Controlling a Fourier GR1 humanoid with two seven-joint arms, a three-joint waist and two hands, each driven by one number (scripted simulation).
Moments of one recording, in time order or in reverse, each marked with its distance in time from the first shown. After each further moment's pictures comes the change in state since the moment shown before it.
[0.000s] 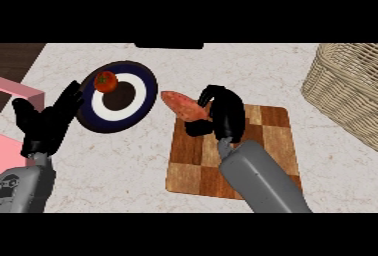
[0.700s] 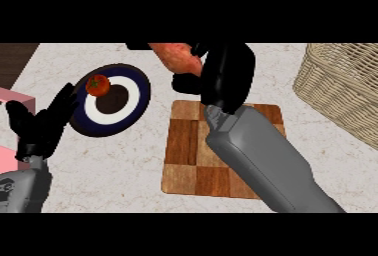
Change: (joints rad) left arm 0.021 0.001 0.020 -0.015 0.001 0.010 0.009; right arm -0.303 -0.013 -0.060 -0.161 0.359 0.076 0.388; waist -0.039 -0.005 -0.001
